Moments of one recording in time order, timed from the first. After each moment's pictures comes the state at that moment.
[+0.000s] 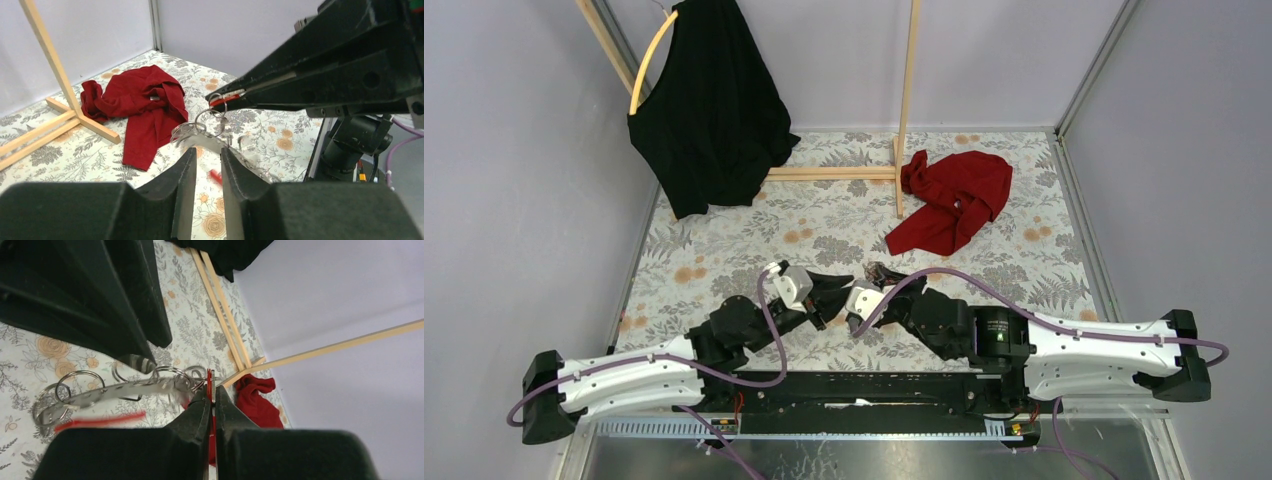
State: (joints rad) left arm -1.20 0.67 0.38 0.47 -0.16 -0.05; right arm 1.44 0.98 0.85 -0.18 0.67 -0.62
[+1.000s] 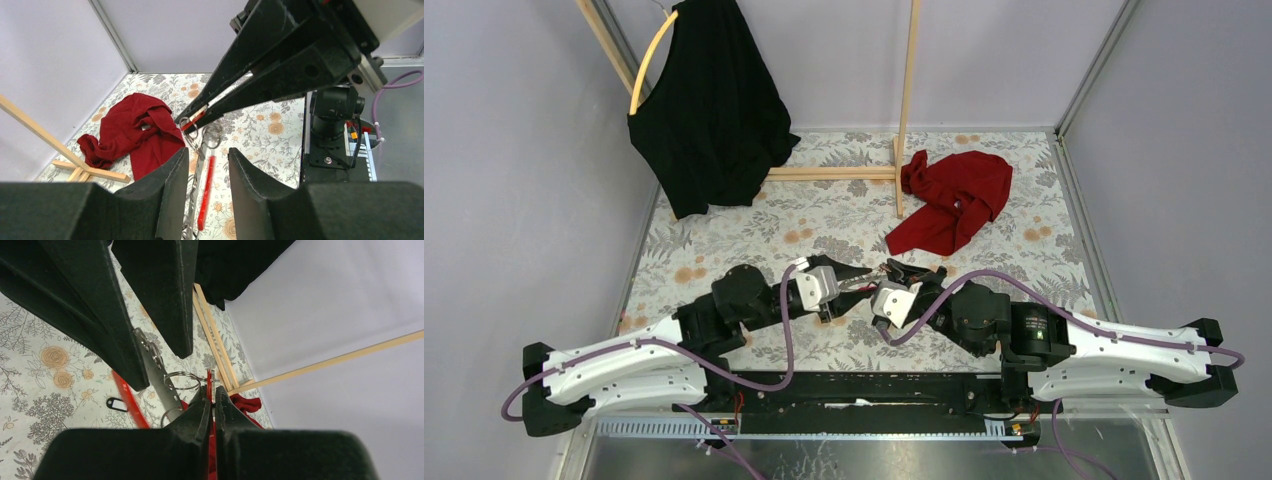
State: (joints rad) left arm -1.20 0.78 0.74 0.12 0.09 0.21; right arm 1.44 0.85 0.92 -0.26 0.57 -0.71
